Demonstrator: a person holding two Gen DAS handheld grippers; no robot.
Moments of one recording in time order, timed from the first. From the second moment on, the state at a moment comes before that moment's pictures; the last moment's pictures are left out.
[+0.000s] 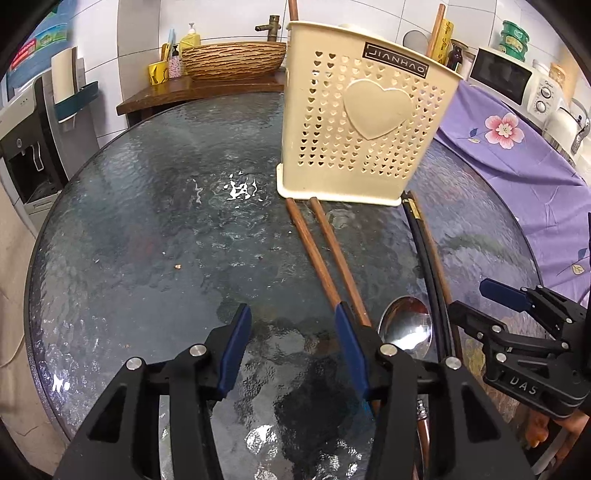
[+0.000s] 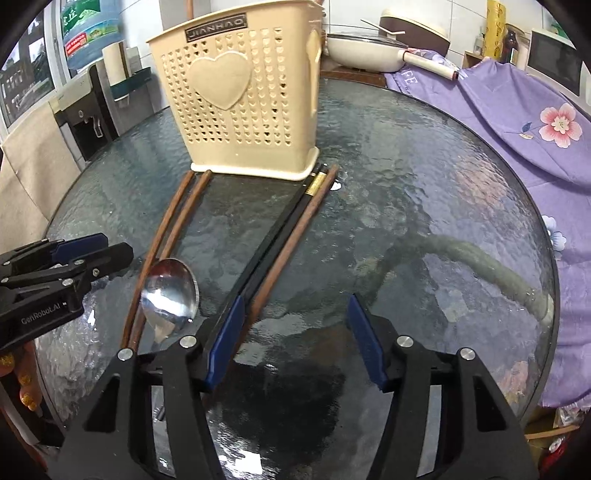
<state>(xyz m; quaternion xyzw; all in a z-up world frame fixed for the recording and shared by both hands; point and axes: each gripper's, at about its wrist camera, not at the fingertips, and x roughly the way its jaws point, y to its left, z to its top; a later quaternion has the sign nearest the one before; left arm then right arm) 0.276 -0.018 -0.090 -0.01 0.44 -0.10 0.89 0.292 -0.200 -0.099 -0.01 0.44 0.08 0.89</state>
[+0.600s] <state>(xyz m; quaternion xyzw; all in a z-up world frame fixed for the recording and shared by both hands) 0.335 -0.032 -0.094 -0.01 0.46 -0.11 0.88 0.312 -0.221 -0.095 0.00 0.46 0.05 0.89</state>
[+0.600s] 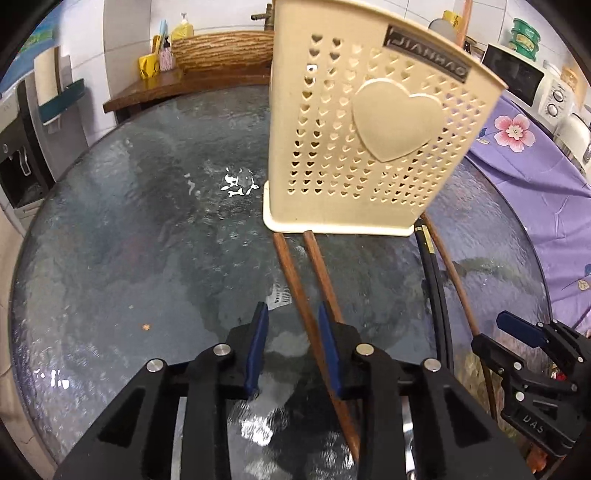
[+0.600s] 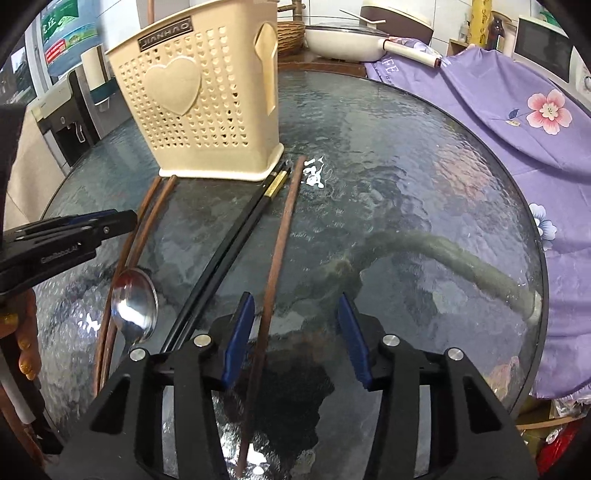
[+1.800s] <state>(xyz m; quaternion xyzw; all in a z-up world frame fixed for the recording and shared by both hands) 0.370 -0.044 -0.098 0.02 0.45 -0.07 0.89 0.415 -0.199 -0.097 -0.01 0.44 0.02 0.90</state>
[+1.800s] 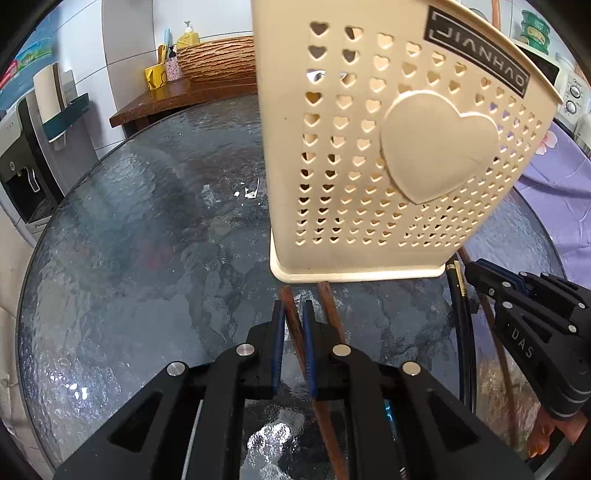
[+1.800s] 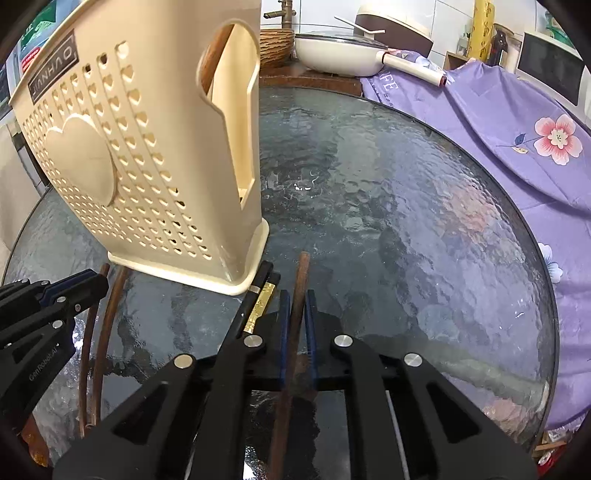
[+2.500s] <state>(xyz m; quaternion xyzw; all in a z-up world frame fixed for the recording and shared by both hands) 0.325 -0.022 -0.057 -0.03 0.39 -0.11 0.91 0.363 -0.227 -0.053 0.08 0.37 0.10 0.92</state>
